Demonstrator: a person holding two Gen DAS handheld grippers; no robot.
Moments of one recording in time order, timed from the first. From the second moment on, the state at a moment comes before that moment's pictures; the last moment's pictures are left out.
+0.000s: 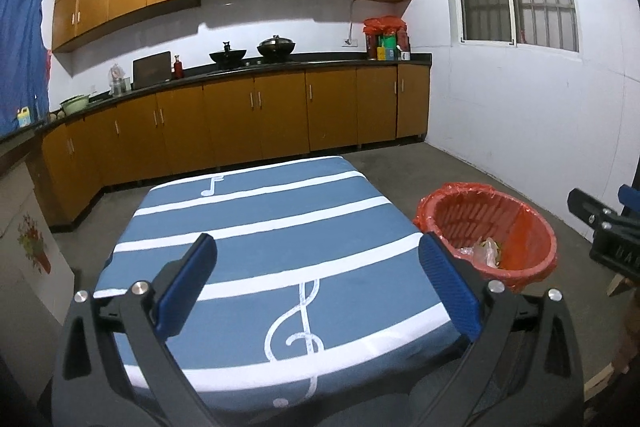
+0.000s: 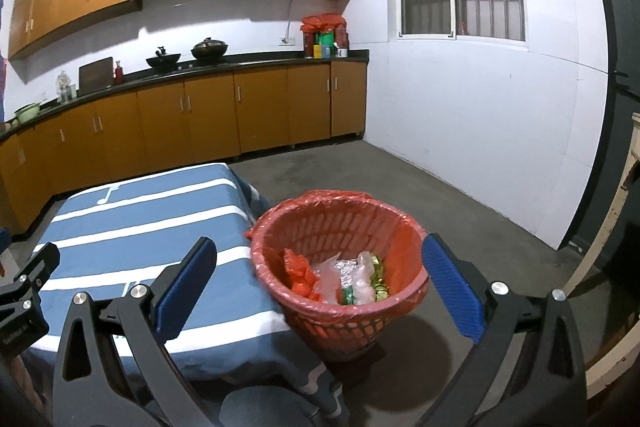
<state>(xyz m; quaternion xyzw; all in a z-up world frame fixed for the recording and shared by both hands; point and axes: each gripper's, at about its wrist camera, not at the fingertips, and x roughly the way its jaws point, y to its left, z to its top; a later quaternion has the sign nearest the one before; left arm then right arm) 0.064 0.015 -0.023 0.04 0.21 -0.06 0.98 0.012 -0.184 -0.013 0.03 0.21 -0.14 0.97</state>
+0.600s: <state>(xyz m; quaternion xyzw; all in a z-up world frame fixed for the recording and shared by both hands) 0.025 0.021 -0.014 0.03 0.19 -0.05 0.98 -0.020 -0.163 -0.011 0.01 0.18 -0.14 0.97</state>
